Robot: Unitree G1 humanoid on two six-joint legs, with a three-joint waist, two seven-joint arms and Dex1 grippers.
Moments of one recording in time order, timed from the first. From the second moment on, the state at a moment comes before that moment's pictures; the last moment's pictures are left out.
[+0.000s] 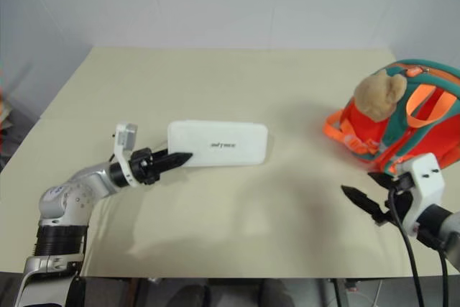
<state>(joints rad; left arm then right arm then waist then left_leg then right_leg) -0.47 0.50 0.18 0.09 -0.70 0.74 -1.00 0.18 -0.77 -0.70 -0.54 0.67 0.86 0.68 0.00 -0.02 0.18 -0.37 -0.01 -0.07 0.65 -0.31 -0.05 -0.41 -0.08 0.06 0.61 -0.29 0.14</state>
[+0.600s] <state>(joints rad) -0.42 0.49 0.19 0.08 -0.70 0.71 -0.99 -0.07 -0.76 -0.69 -0.22 0.58 0.70 0.59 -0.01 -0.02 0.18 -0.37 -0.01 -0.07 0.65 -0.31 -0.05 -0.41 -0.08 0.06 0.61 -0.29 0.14</state>
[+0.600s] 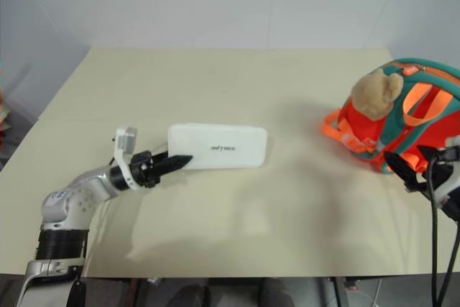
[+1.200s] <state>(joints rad) -0.35 0.49 0.24 -0.01 -0.76 0.73 -0.93 -0.40 -0.71 -0.43 0.08 0.53 0.59 0.58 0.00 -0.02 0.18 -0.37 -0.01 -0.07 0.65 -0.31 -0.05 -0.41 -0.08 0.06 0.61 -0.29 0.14</state>
